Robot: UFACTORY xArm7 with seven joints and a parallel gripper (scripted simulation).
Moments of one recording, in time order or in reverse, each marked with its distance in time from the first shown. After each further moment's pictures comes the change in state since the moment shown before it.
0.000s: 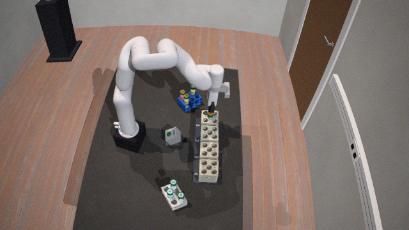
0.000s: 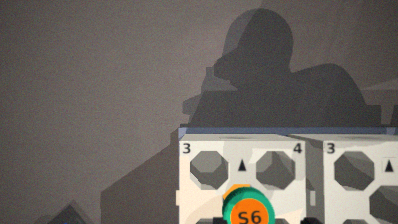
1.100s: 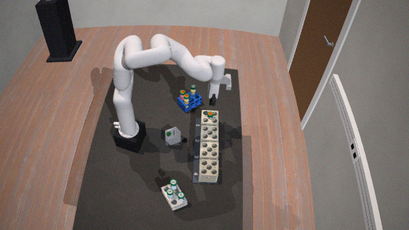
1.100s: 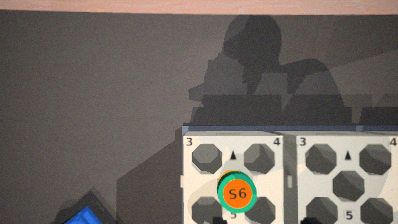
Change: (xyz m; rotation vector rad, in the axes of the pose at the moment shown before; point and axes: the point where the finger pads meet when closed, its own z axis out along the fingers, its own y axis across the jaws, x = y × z) arm 0.000 0.000 -0.058 0.000 0.000 0.000
